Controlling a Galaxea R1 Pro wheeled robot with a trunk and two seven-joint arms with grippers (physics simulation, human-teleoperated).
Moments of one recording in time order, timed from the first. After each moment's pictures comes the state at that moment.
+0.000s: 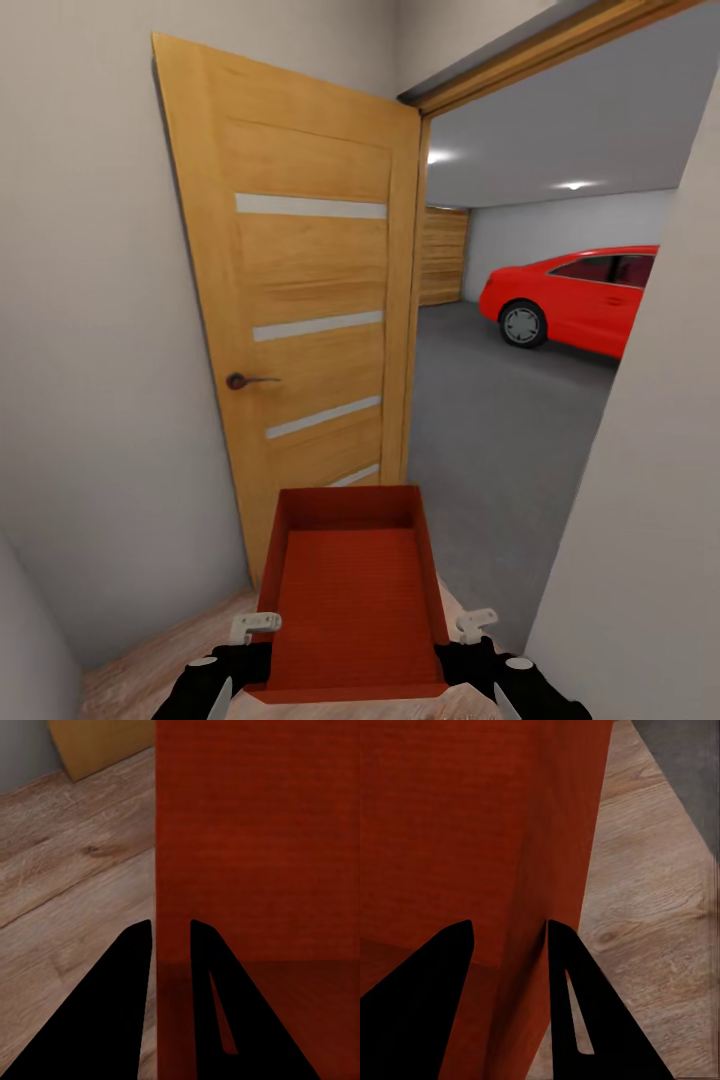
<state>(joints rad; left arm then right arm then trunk) -0.32 -0.06 0.06 -0.70 -0.02 0.34 -0.04 -0.47 0.01 0.02 -0.35 0.07 0.06 0.26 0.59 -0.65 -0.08</state>
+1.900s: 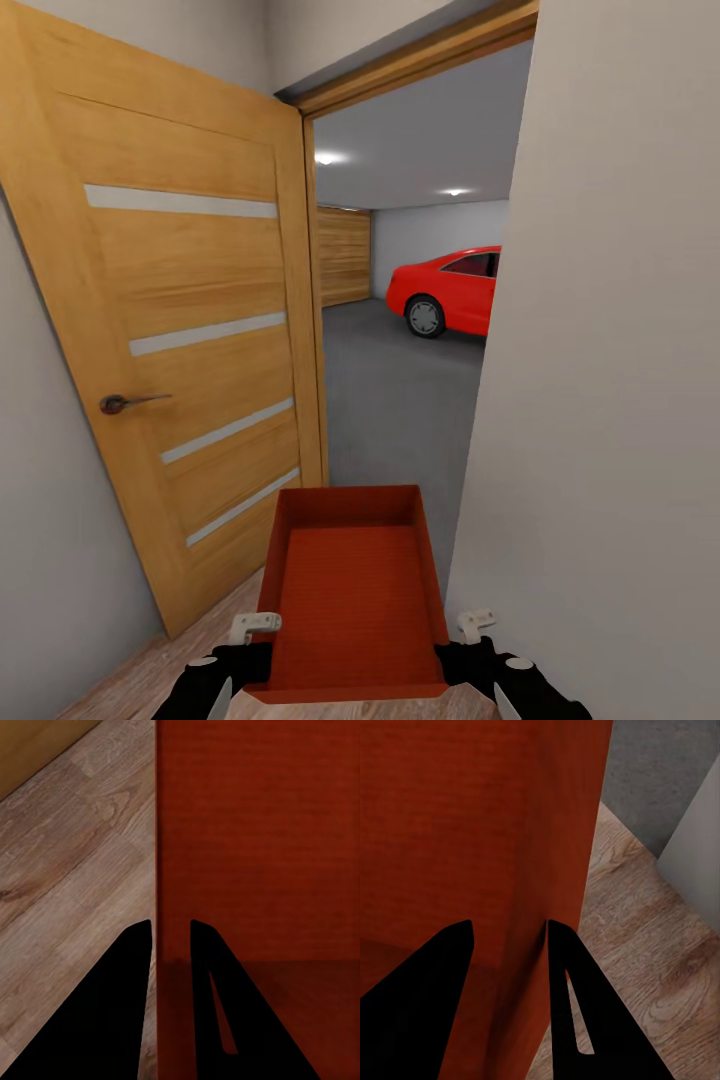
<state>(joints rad) -0.32 -0.07 0.07 -0.70 -0.02 0.34 -0.04 -0.47 0.01 0.02 -0.35 0.07 0.06 0.26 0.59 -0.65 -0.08</state>
